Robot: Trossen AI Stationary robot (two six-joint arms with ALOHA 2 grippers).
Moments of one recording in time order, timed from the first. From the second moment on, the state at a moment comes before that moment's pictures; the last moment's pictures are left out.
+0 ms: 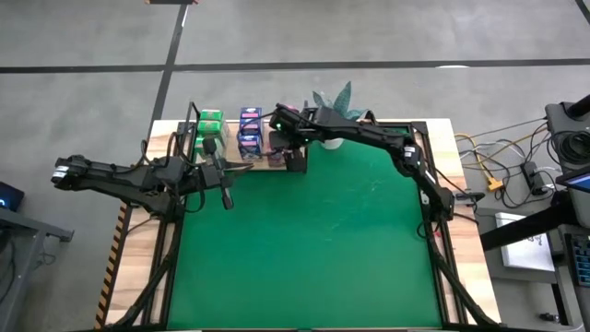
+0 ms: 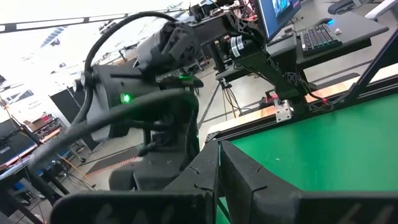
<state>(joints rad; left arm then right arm) -0.13 0.80 0.70 0.12 -0.44 0.49 -0.29 2.23 2.33 -1.09 0.08 -0.54</state>
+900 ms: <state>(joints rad) -0.13 0.80 0.70 0.13 -0.44 0.49 -0.29 2.22 2.23 -0.84 0.02 -0.52</state>
